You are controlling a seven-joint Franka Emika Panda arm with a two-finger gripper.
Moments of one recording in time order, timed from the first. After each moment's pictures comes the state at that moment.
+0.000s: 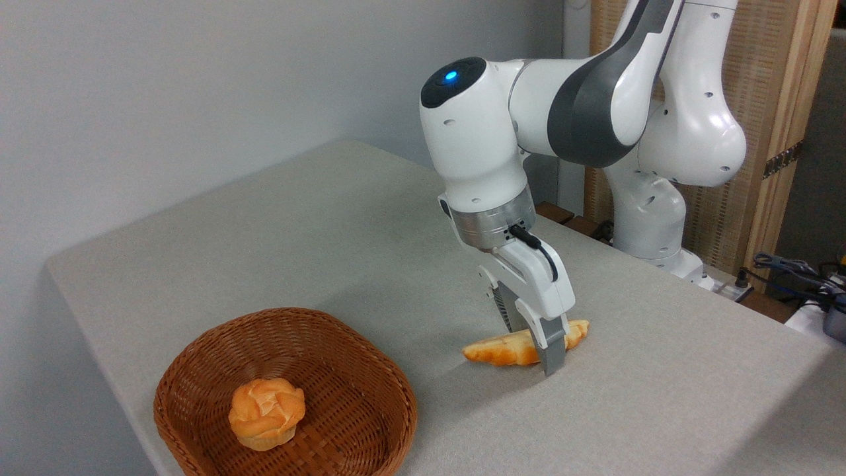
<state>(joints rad) 0.05 -0.32 0.10 -2.48 0.19 2.02 1.06</state>
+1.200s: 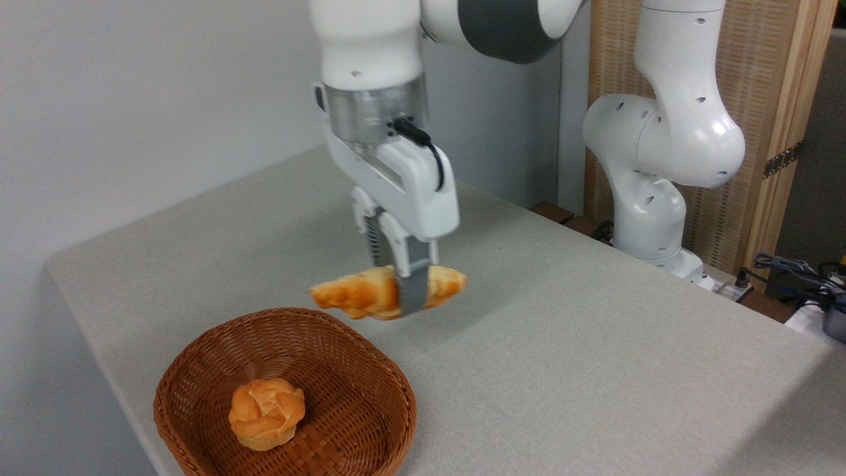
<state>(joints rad) 0.00 -0.10 0.09 -1.87 -0.04 1.81 1.03</state>
